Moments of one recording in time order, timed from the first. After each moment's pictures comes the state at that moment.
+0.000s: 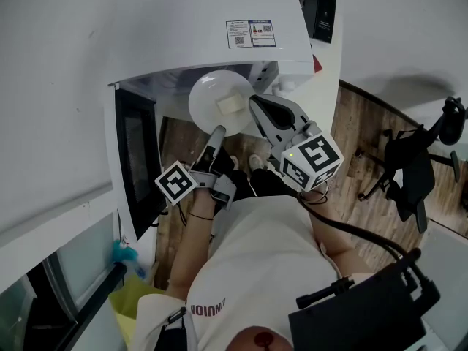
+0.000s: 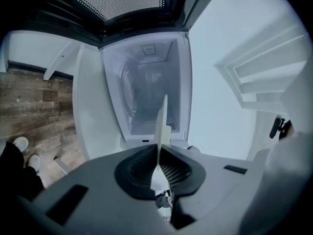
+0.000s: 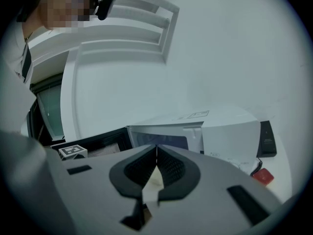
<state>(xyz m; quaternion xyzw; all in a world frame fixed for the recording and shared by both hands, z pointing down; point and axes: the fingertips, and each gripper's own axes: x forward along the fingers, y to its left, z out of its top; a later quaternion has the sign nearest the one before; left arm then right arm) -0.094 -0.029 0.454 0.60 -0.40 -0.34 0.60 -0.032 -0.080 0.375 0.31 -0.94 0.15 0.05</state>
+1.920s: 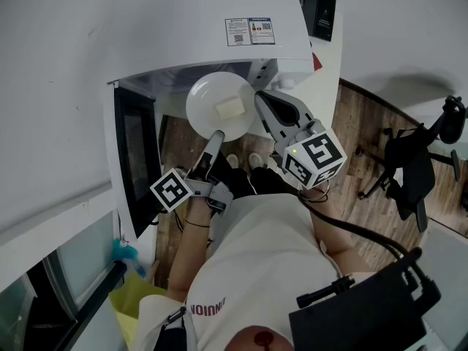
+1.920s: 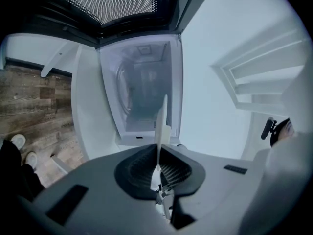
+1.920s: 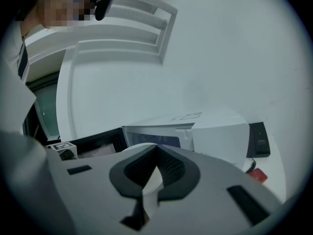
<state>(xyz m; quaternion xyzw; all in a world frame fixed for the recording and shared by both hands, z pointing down) -0.094 -0.013 0.440 0.61 -0.39 -0.34 0.60 -0.019 -0.087 0.376 0.34 -0.93 0.15 0.05</state>
